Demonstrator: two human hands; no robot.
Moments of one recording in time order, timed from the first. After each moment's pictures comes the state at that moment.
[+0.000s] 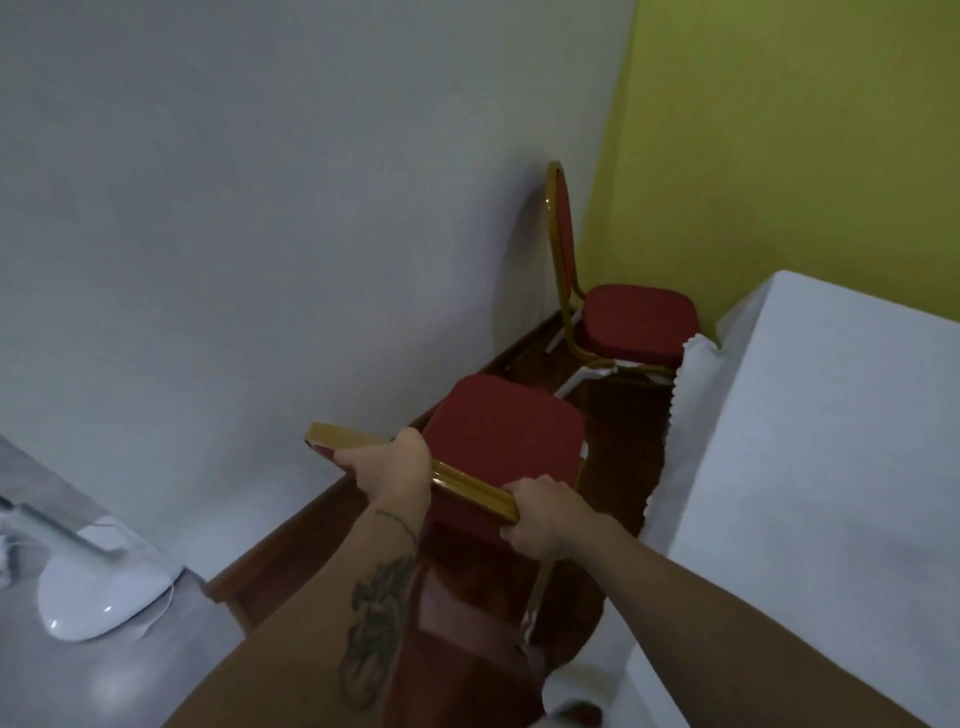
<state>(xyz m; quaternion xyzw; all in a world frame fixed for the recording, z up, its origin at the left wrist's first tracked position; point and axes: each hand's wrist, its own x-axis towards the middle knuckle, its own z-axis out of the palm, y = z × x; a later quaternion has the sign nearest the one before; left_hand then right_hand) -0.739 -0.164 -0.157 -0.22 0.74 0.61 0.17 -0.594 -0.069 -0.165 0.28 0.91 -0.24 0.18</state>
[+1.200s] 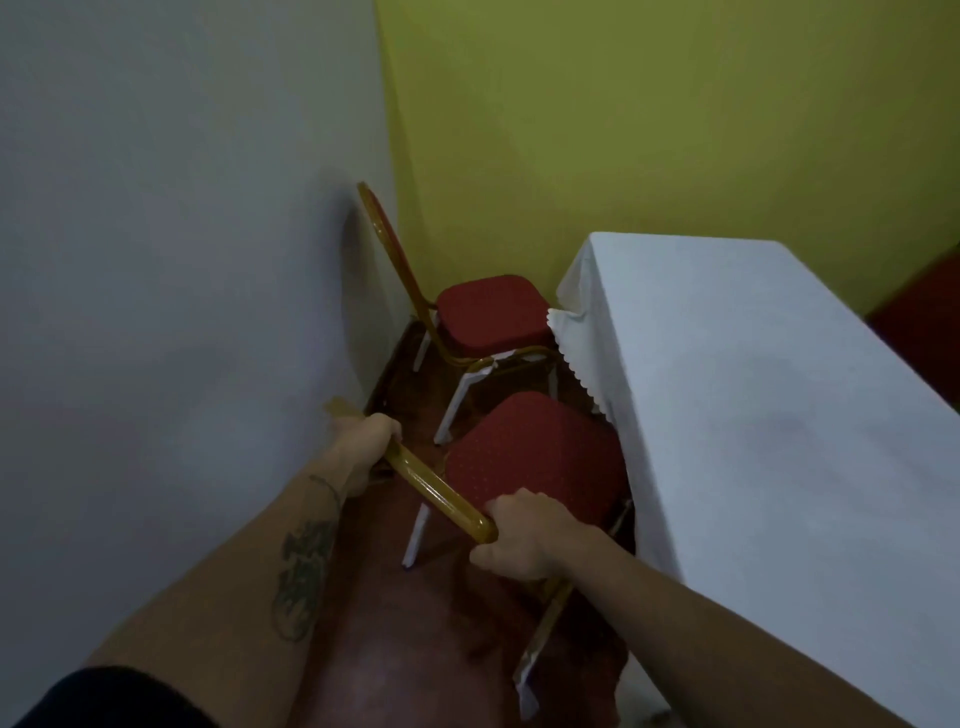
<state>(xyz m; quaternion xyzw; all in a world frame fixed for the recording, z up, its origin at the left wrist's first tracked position) -0.885 -0.043 -0.146 0.23 0.73 0.44 0.47 -0.668 -0.062 -0.166 0.47 0.83 -0.27 0.10</state>
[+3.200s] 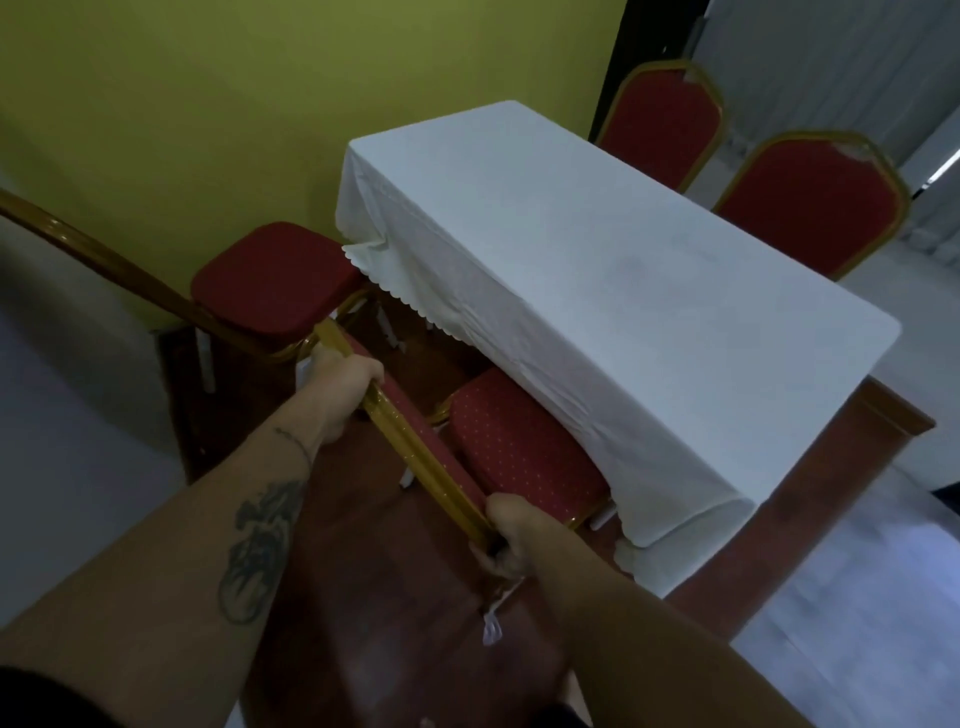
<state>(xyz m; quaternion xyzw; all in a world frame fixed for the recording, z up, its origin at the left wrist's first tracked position) -0.917 0.145 -0.155 0.48 0.62 0.22 0.58 -0.793 -0.032 -0.256 0.69 -0.11 -0.64 -0.32</state>
